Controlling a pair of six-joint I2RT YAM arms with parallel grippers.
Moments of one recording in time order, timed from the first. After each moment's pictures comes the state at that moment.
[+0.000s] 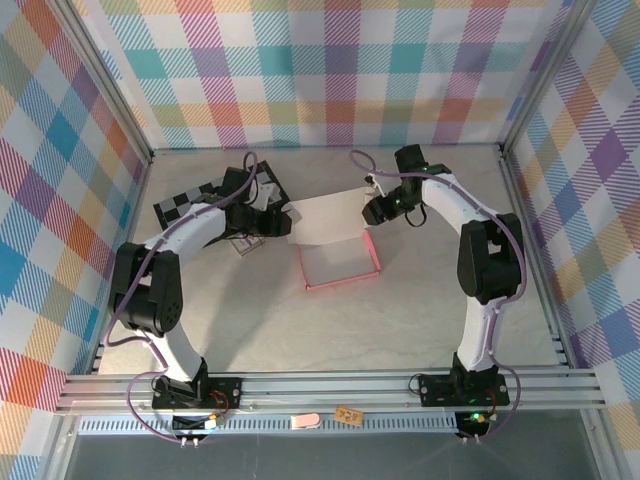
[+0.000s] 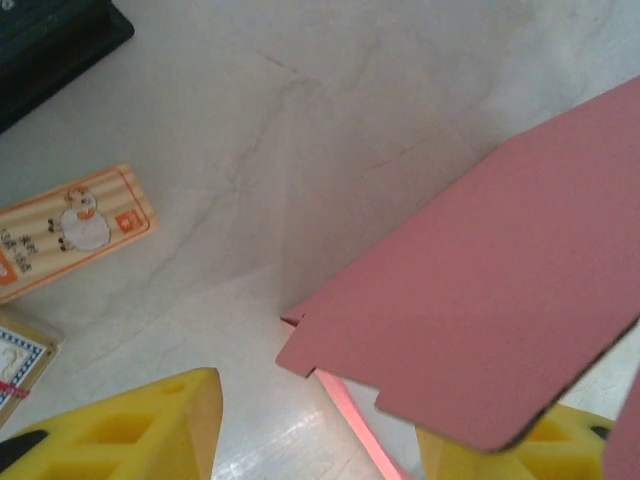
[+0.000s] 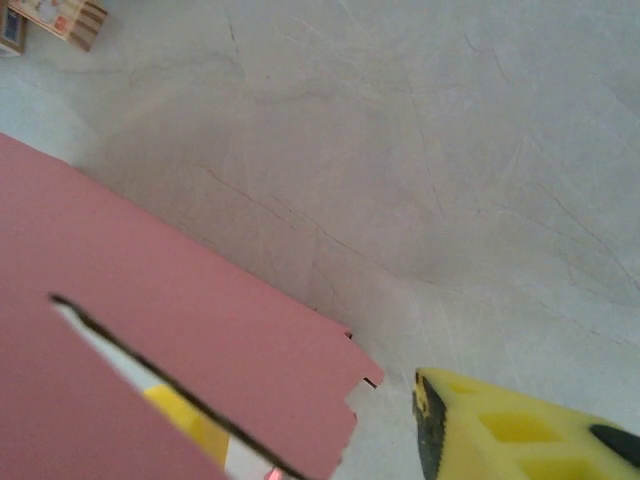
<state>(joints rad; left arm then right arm) -0.26 1.74 1.26 -0.54 0.46 -0.16 0.27 1.98 1.59 -0.78 -0.45 -0.32</state>
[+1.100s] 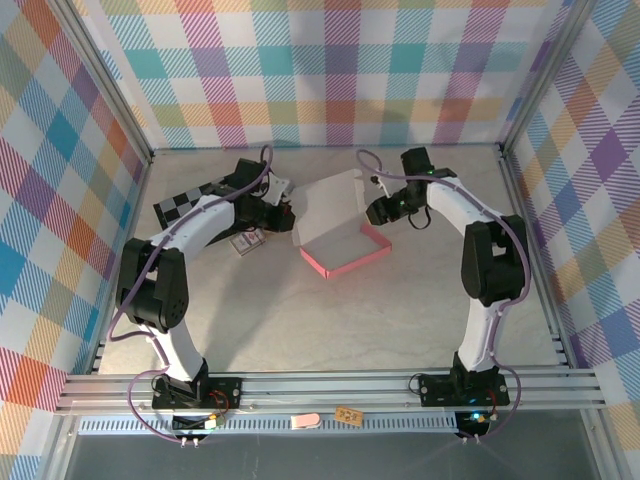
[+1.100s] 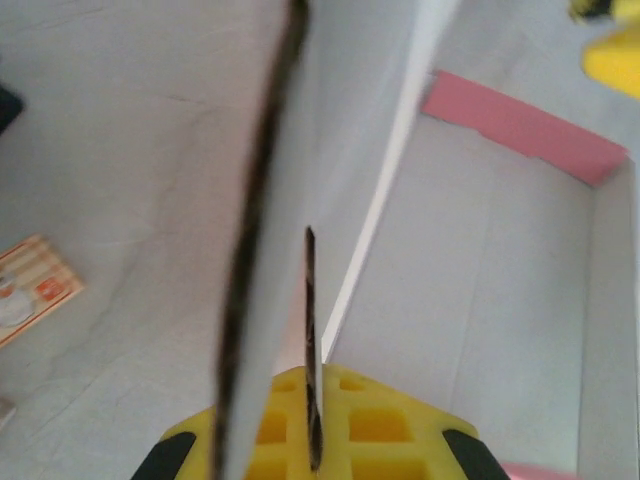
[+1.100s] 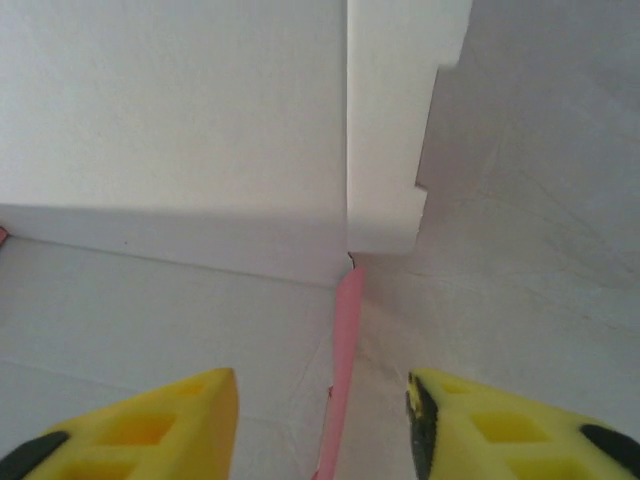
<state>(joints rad) -0.31 1.78 1.39 -0.66 0.50 0.01 0.23 1.94 1.52 -0.71 -0.50 -0.30</state>
